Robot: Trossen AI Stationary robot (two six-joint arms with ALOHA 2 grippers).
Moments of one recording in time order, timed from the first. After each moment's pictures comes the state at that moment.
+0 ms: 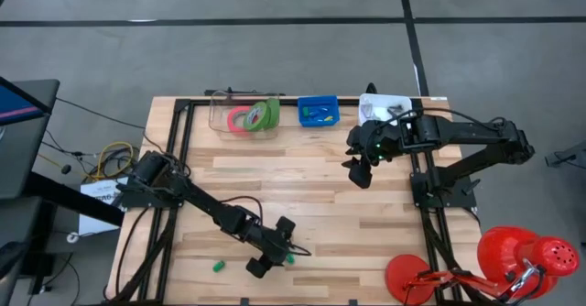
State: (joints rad) left arm -0.48 1.92 1.03 0.09 -0.02 0.15; right arm 0.04 1.25 1.32 -0.98 0.14 0.37
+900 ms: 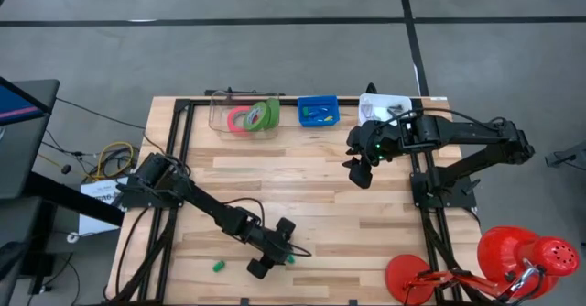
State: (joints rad) left arm -0.48 1.95 1.03 0.11 -0.01 0.13; right arm 0.04 1.25 1.32 -0.98 0.14 0.36
